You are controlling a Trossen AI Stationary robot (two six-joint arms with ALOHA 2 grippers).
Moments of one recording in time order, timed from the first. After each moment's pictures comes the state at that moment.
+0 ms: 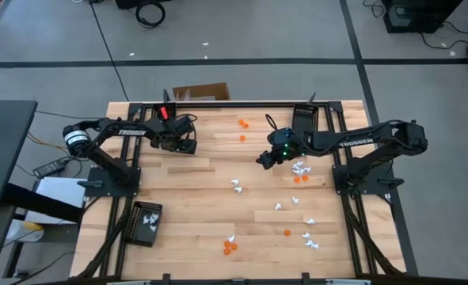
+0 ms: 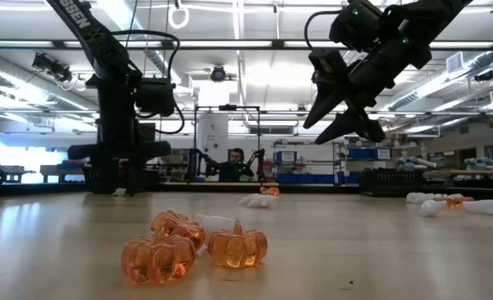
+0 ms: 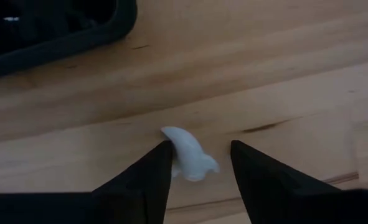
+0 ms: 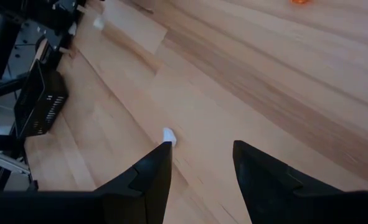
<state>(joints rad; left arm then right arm) 0.56 1.52 0.70 -0.54 -0.14 -0.79 -0.18 1.34 0.70 -0.09 -0.08 0.89</state>
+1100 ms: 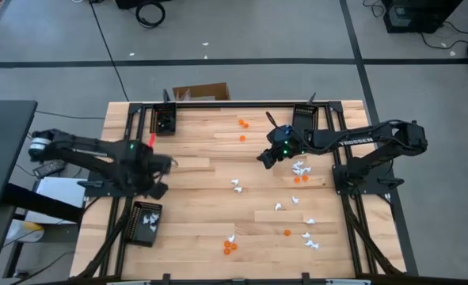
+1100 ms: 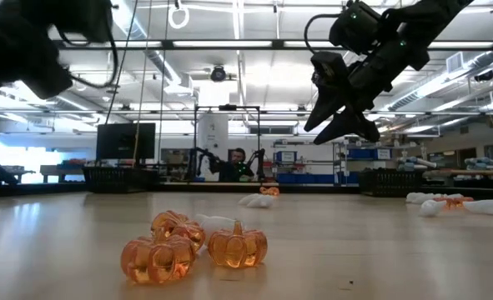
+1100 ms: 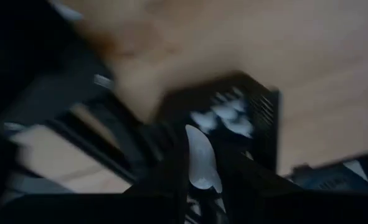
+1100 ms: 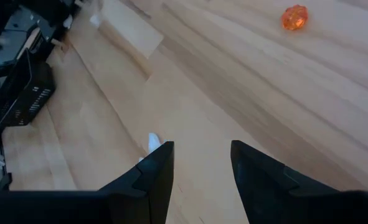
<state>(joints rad) -0.07 1.04 0.75 -1.31 0.41 -1.16 -0.21 1.34 0.70 -0.09 -0.08 0.75</state>
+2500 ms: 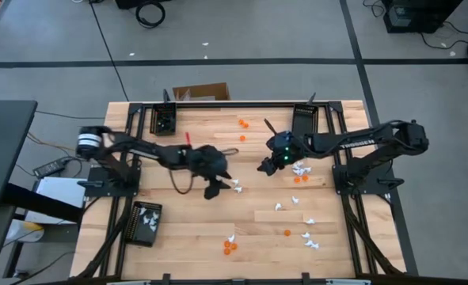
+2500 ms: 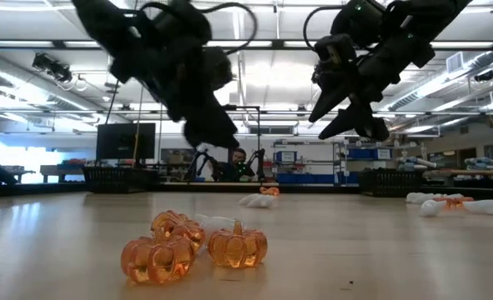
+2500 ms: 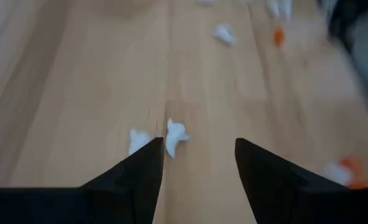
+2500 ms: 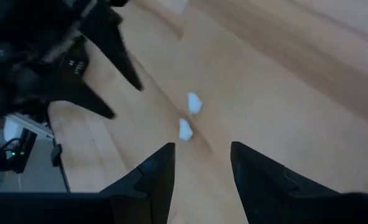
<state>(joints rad) 0.05 1.63 0.81 0.15 0.26 -0.13 -0.14 1.33 0.70 -0.11 -0.19 0.89</state>
